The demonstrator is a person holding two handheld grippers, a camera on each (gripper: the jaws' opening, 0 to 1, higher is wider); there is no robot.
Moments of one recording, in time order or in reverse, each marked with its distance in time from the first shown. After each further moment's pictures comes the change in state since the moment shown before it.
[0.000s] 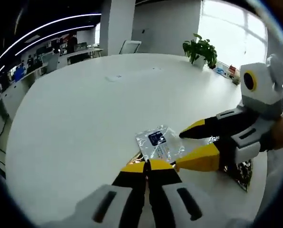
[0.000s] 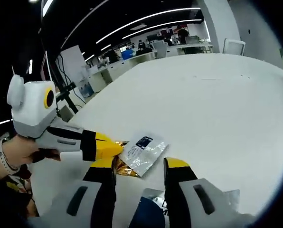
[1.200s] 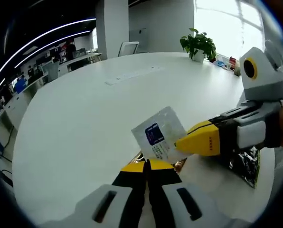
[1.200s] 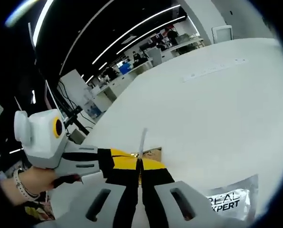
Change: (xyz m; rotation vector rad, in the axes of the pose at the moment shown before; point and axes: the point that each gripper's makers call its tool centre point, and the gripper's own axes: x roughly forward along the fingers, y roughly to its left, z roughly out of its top) left arm 0.001 -0.009 0.005 0.066 -0.016 0.044; right arm -0.006 0.017 0.015 0.177 -0.106 0.076
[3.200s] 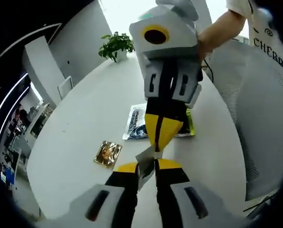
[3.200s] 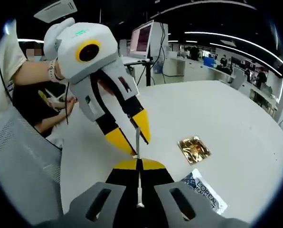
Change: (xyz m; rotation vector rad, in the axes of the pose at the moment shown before) left arm -0.105 -0.087 -0.025 0.661 -0.019 -0.326; right arm -0.094 0.077 -0.069 -0.856 0.290 0.419
